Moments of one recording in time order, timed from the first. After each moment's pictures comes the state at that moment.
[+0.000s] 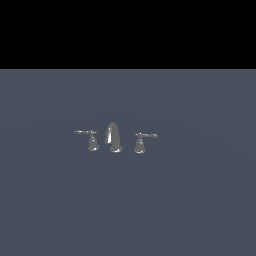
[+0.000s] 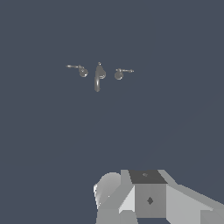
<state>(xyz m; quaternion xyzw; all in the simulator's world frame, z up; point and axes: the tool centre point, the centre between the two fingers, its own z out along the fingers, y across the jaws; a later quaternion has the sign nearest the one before) -0.254 -0.020 0.496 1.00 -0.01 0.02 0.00</state>
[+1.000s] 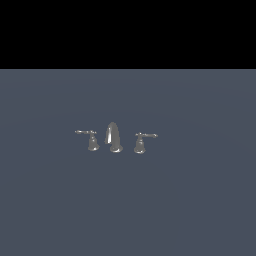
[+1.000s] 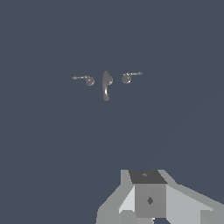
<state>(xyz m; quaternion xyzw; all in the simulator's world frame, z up) -0.209 -0.003 0.479 1.00 -0.07 0.00 -0.04</state>
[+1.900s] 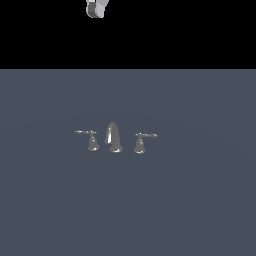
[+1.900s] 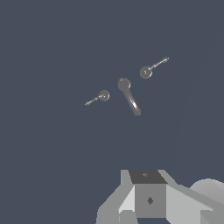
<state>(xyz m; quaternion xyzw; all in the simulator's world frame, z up) -0.088 0.061 0.389 0.95 -0.28 -0.06 -0.10</state>
